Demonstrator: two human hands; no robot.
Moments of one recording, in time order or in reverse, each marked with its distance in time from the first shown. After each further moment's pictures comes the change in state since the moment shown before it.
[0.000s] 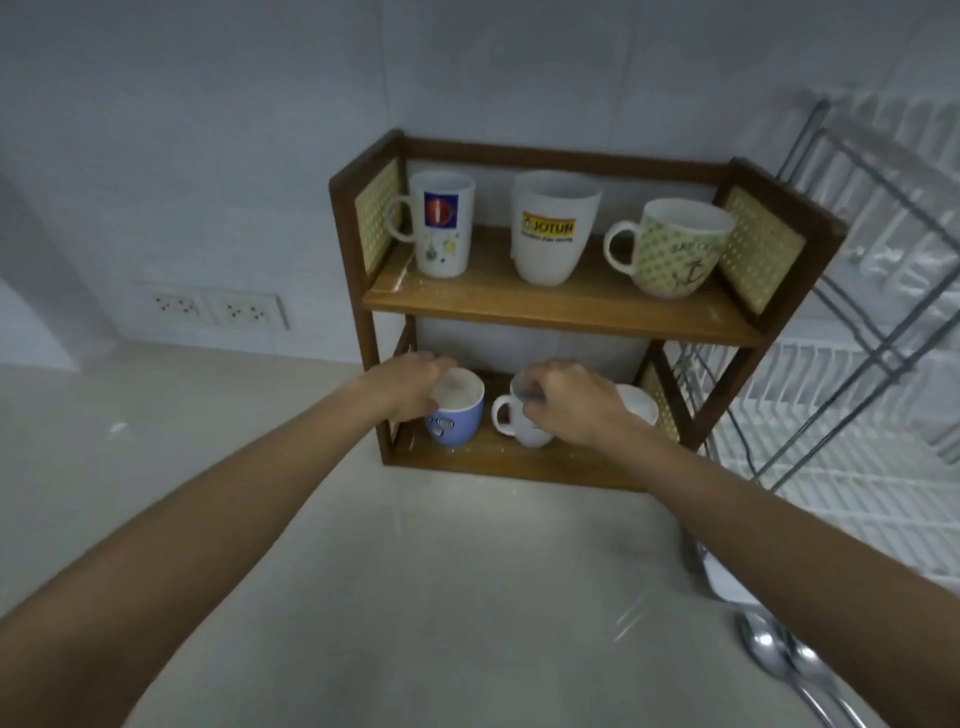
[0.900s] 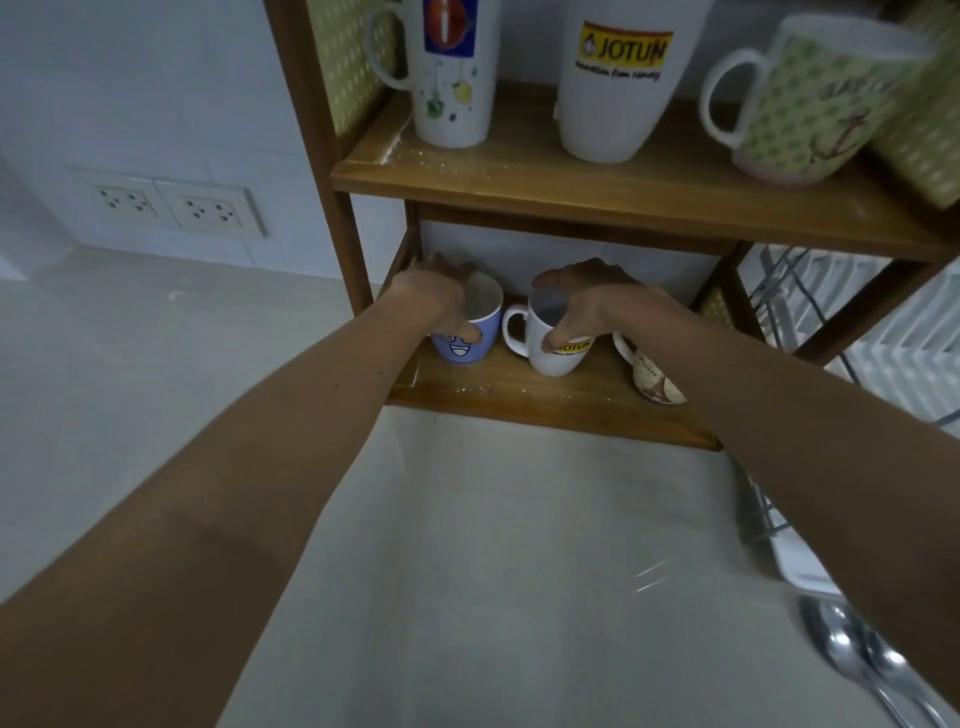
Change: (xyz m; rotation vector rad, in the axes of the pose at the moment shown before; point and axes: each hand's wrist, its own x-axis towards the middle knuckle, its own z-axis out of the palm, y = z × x) left_hand 0.086 -0.020 0.046 0.138 -0.090 -0.213; right_hand 0.091 0.027 0.029 -0.178 -0.338 -0.007
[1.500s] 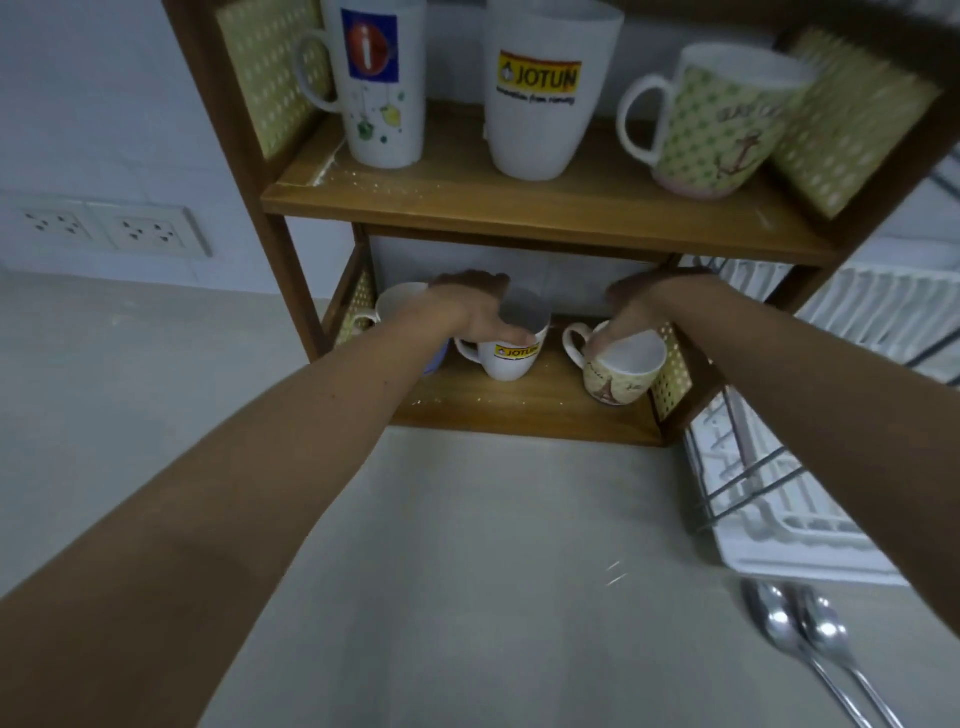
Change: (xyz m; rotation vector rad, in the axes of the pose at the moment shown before) left_hand 0.006 0.079 -0.030 -0.148 0.026 0.189; right_hand -0.036 0.080 -0.021 -0.120 -0.275 0.375
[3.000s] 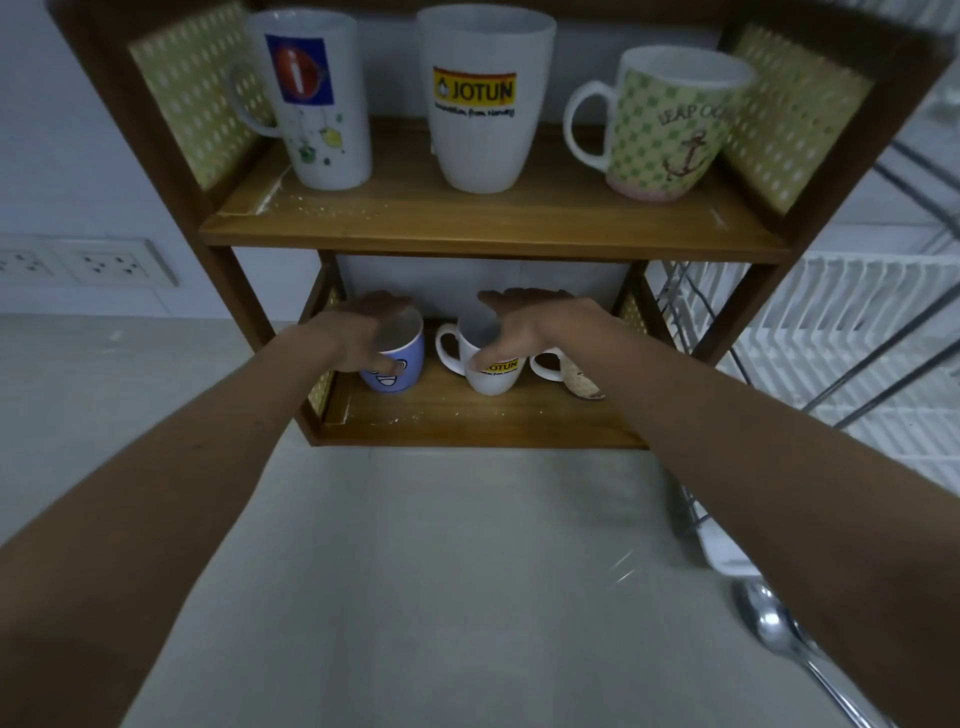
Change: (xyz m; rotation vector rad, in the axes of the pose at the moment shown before) left_hand -0.024 -0.087 0.018 0.020 -0.040 -0.053; right_hand 0.006 -0.066 0.009 0.147 0.193 -0.321
